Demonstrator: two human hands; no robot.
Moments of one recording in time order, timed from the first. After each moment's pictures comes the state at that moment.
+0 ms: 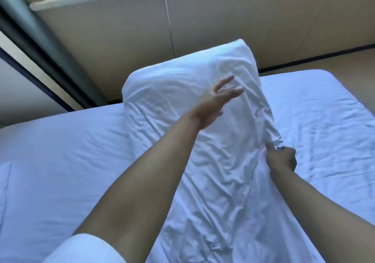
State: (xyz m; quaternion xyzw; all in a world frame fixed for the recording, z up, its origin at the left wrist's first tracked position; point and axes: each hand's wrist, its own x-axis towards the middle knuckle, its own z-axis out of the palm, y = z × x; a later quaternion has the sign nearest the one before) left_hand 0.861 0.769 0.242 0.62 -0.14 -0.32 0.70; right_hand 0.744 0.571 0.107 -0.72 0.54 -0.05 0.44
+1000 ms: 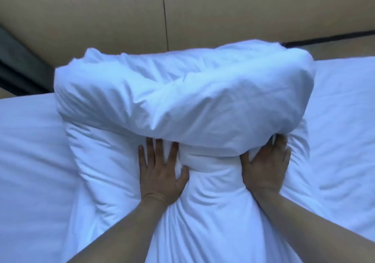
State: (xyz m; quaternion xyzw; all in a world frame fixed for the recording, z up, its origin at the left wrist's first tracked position) left_hand 0.992 0.856 -0.169 0.99 -0.14 0.02 0.08; right_hand 0.962 0.594 -0.141 -0.95 0.29 -0.09 0.12
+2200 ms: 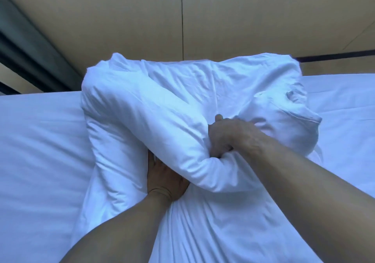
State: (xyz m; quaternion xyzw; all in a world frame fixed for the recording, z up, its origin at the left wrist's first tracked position) left_hand 0.996 0.845 -0.167 0.97 -0.09 0.16 0.15; right_hand 1.102 0.671 -0.029 -0.91 -0.11 0.39 -0.08
